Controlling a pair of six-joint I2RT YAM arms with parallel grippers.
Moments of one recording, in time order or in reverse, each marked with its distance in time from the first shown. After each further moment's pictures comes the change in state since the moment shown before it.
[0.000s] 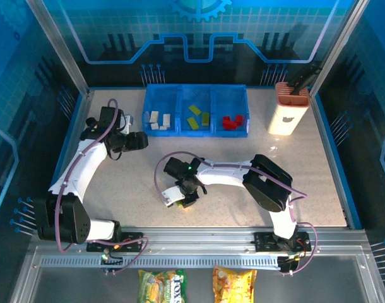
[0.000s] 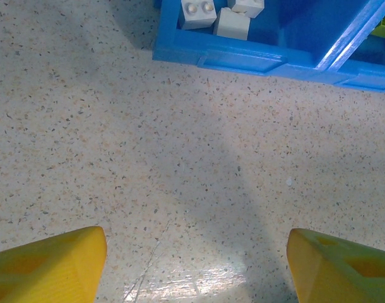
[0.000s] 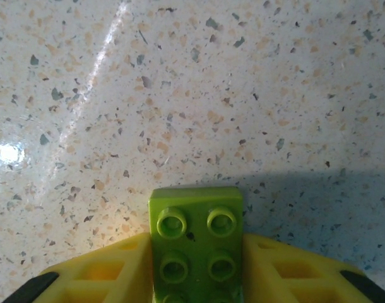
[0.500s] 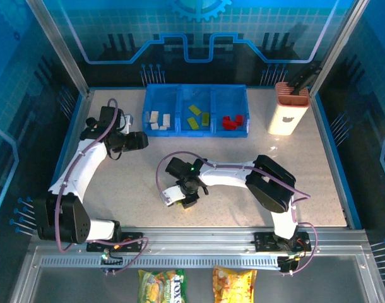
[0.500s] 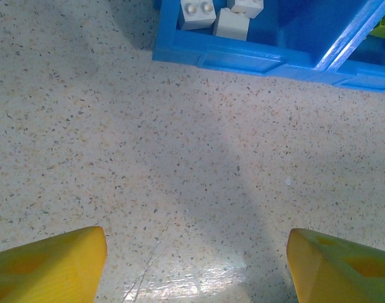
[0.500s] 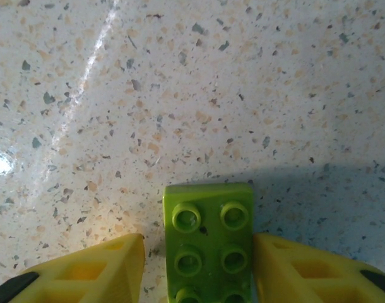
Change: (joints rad) left arm 0.000 0.000 0.003 -0.003 0.000 0.000; right arm -0.002 -0.028 -0.046 0.060 0.000 0.016
